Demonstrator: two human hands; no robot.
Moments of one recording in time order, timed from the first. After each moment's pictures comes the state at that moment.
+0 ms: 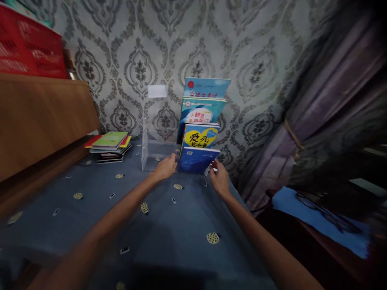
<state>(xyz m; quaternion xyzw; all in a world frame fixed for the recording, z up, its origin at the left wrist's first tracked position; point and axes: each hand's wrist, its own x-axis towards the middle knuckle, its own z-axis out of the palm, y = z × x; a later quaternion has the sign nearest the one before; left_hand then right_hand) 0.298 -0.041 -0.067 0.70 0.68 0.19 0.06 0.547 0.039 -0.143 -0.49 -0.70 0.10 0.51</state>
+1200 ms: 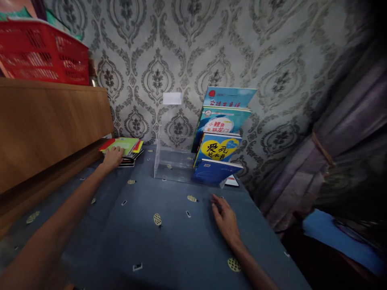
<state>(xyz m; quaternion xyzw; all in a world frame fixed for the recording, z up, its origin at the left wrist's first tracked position) 0.000 -0.077 -0.067 0.59 0.78 -0.01 -0.22 0.519 -0.051 -0.186 -0.49 -0.73 0.19 0.43</state>
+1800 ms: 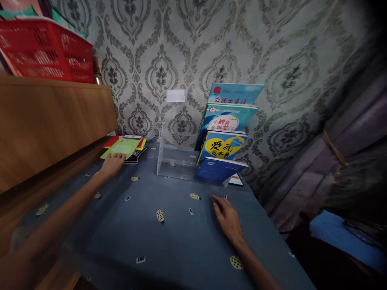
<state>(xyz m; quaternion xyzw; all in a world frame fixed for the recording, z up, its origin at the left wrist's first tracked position) 0.028 -0.128 -0.073 0.62 0.75 -0.05 -0.22 0.517 -0.054 -0.180 -0.47 -0.76 0.19 0.40</state>
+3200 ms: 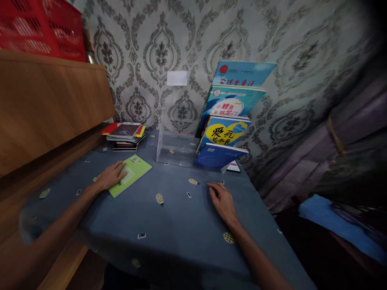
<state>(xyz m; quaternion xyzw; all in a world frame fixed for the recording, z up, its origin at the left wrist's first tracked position) 0.030 -0.188 -0.164 0.64 0.76 0.06 -0.02 0.512 -0.060 -0.176 -0.46 -0.79 0.18 0.37</state>
